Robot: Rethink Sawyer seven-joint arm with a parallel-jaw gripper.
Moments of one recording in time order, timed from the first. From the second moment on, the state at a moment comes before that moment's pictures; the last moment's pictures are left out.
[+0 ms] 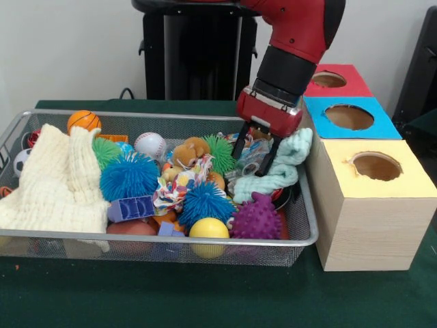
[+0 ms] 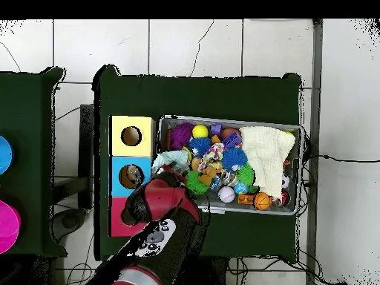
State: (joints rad) arm 0.26 -0.36 -0.43 1.70 0.01 0.03 2.45
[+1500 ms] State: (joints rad) arm 0.17 -0.45 -0.30 1.80 0.14 0.25 2.45
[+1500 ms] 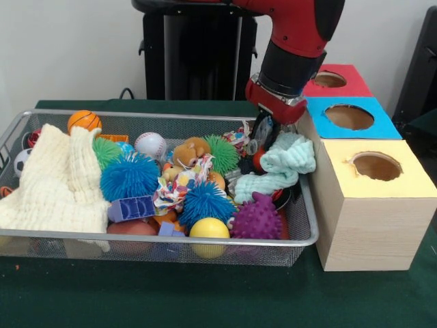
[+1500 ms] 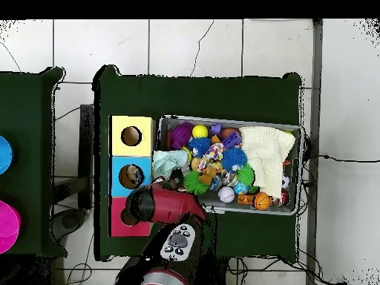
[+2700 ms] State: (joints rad) arm 0.32 -0.66 -0.47 1.76 0.16 0.47 2.45
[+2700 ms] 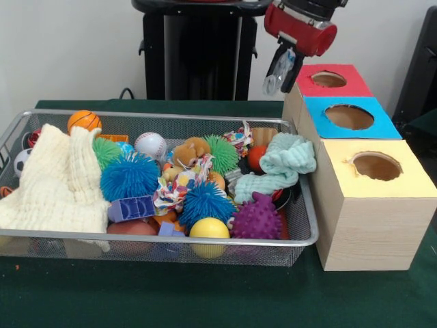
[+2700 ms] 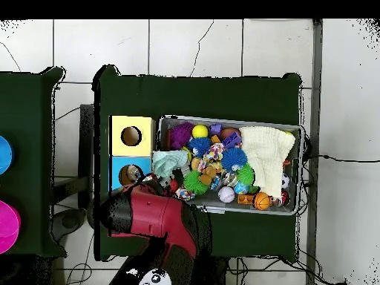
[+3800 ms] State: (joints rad) arm 0.29 -0.70 -0.33 1.74 0.36 0.45 2.45
